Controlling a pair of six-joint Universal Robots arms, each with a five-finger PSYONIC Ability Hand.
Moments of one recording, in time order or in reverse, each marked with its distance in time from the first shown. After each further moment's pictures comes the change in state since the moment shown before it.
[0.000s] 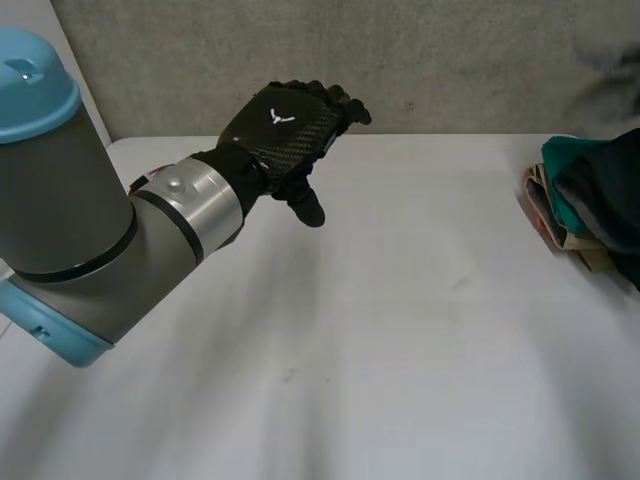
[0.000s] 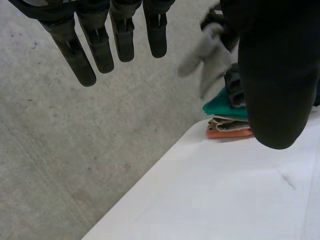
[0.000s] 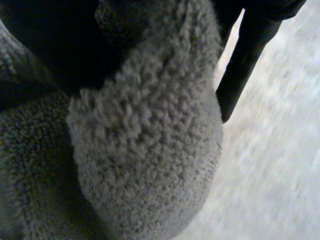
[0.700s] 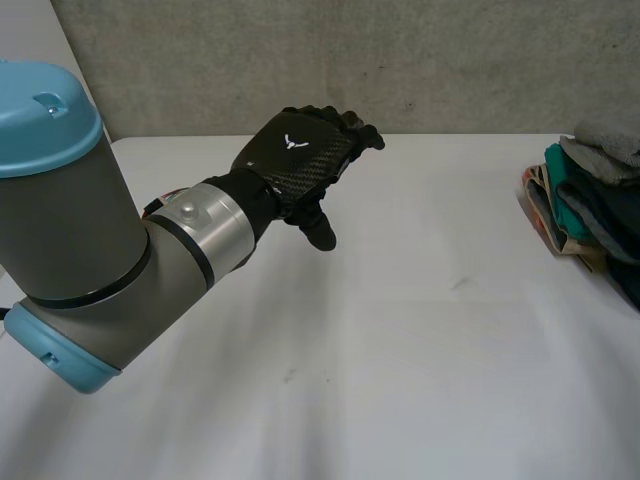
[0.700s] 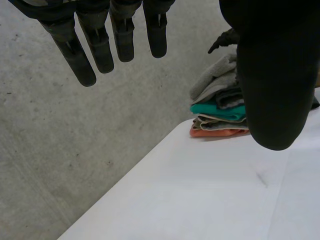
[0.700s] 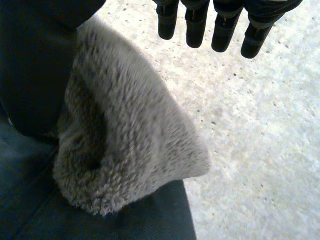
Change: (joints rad) left arm -0.033 0.006 -0.049 0.007 -0.001 -0.019; right arm -0.190 -0.027 0.113 0.291 -0.195 -0.009; left_hand 0.000 0.000 0.000 0.000 0.000; right_hand -0.748 -0.928 -0.955 -0.984 -0.809
